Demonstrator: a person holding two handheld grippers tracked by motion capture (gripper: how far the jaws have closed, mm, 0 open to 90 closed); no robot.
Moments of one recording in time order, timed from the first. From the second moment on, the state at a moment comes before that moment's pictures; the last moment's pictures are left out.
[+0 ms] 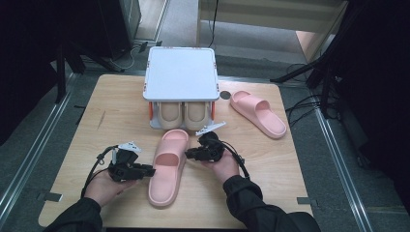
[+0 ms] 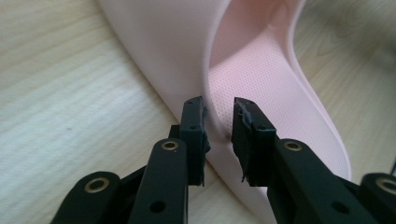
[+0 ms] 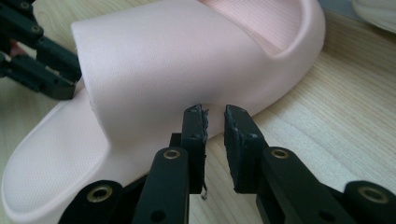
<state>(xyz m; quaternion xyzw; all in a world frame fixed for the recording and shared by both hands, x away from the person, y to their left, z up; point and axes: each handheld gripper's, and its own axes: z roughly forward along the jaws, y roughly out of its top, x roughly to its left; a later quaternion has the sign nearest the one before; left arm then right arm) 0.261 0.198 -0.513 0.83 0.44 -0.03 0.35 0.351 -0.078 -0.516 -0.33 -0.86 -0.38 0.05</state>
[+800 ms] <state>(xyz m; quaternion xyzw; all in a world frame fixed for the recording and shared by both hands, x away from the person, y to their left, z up) 0.270 0.228 -0.492 0.79 0.47 0.00 0.39 0.357 -0.129 -0.488 -0.33 -0.85 -0.41 -0.01</state>
